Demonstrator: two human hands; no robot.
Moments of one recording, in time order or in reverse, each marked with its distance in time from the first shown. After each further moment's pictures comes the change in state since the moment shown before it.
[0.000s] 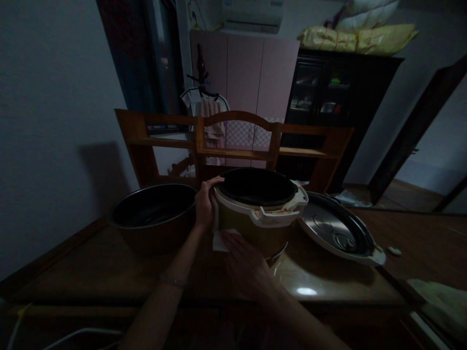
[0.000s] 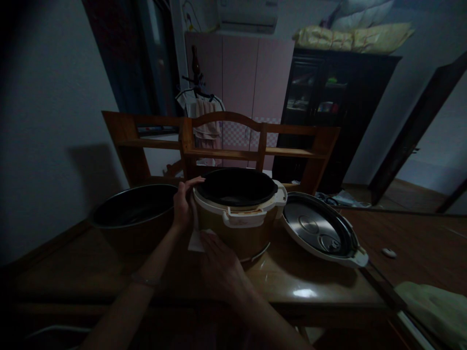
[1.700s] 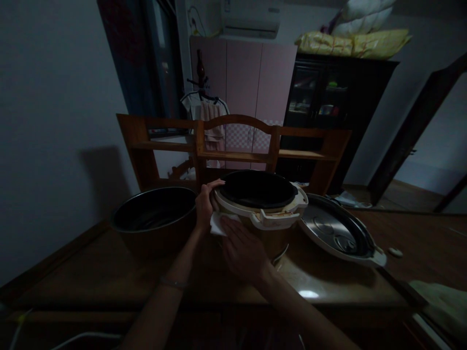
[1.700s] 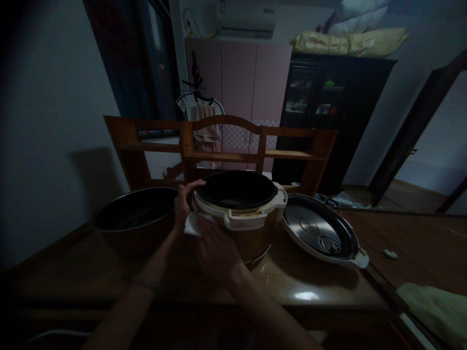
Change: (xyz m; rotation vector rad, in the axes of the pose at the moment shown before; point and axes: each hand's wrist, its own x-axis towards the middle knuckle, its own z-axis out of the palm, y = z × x) left_hand 0.008 -0.012 -0.005 0.064 -0.018 0.022; right_hand 0.040 0.013 -0.013 -0.043 0.077 0.030
